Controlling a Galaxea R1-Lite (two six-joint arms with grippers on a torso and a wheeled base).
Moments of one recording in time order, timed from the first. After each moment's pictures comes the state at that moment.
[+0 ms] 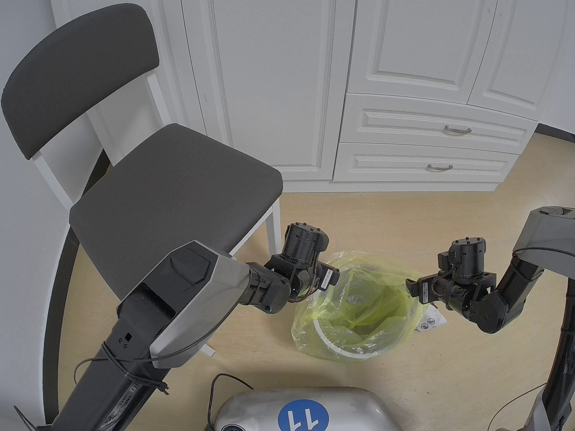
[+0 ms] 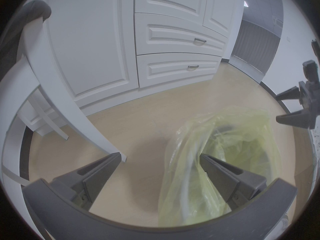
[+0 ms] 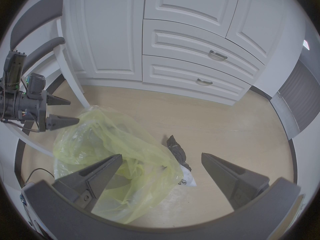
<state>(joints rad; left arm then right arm) -0.65 2.73 -1.89 -0.32 0.18 0.03 0.24 2.17 -0.64 -1.02 -0.26 -0.04</state>
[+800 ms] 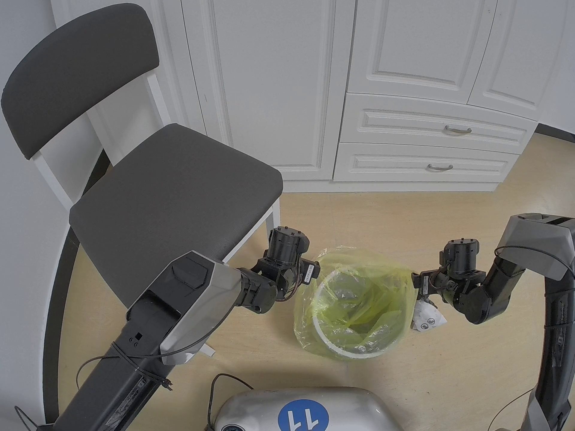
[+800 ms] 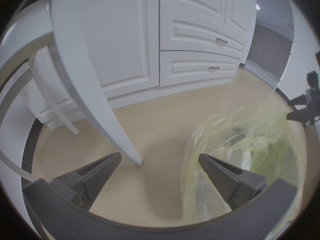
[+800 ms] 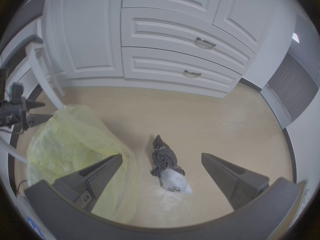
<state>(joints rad) -0.57 2.85 -2.00 -0.39 0.24 0.02 0.15 2.36 -0.81 -1.04 -0.29 -0.01</state>
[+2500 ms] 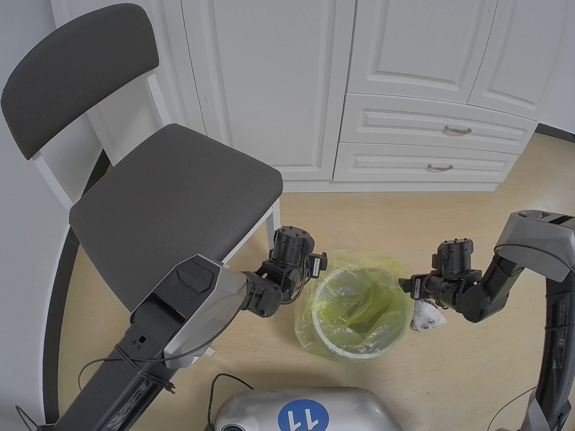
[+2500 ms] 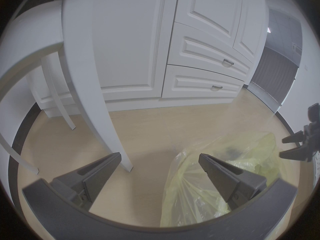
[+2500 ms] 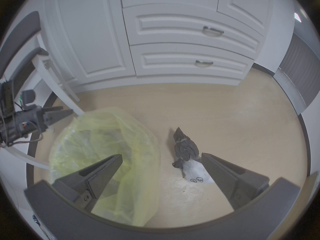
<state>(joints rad) -0.60 2.86 -2.00 -0.49 0.25 -0.13 0.18 2.33 -0.83 -0.93 -0.17 0.11</state>
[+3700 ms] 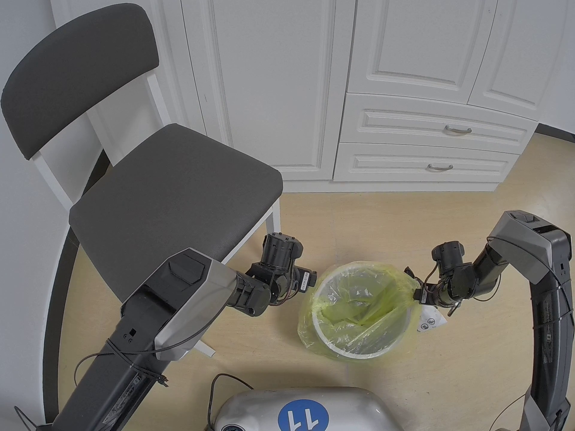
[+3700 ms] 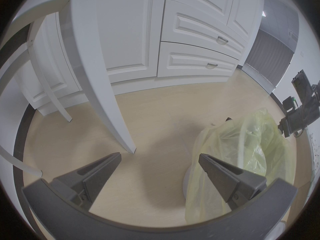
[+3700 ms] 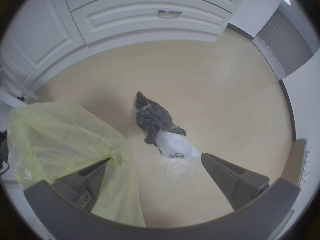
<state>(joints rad) -0.56 2.83 -1.90 -0.39 0.15 -0.05 0.07 2.52 -1.20 -0.39 -0.24 0.29</state>
